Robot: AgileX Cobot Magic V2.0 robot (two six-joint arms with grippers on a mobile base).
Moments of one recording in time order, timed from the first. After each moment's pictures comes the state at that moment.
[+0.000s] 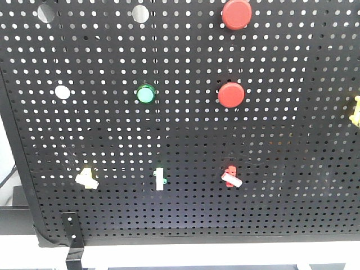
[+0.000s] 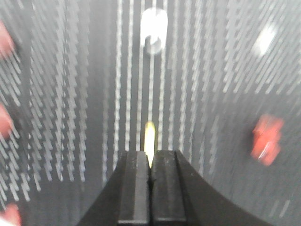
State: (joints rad) left arm -0.07 0.44 -0.54 0.15 -0.12 0.00; right arm -0.01 0.51 -0.61 -0.11 -0.03 0.05
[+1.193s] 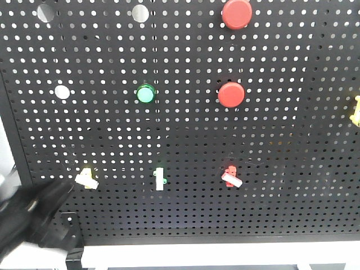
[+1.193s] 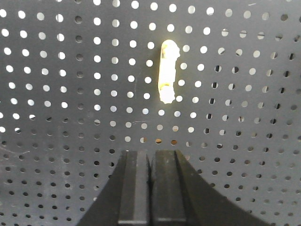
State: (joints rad) left arm -0.32 1.18 -0.66 0.15 -0.37 0.00; right arm -0.01 0.85 -0.61 -0.19 -0.17 0.09
